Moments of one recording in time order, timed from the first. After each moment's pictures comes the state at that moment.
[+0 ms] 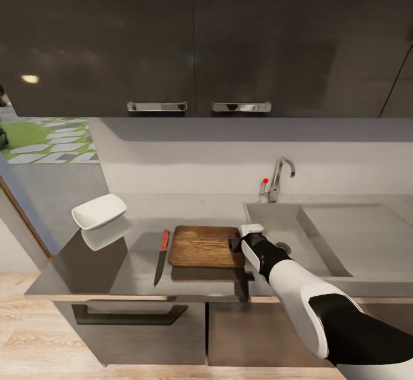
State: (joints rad) left arm 0.00 0.04 0.01 -0.34 0.01 -0.24 0.00; right arm -1.03 0.17 0.06 -0.27 -0.03 0.43 -0.16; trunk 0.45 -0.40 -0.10
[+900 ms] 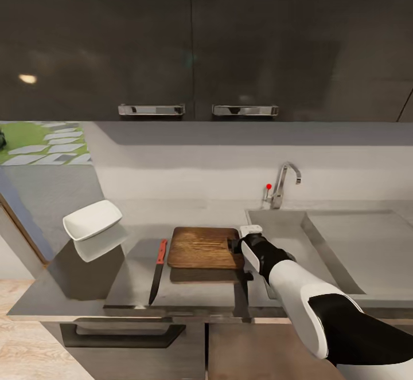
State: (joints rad) left arm 0.00 0.04 0.01 -0.33 0.01 -0.24 0.00; right arm -1.03 0.17 0.06 -0.26 -0.03 0.43 -0.15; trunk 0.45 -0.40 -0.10
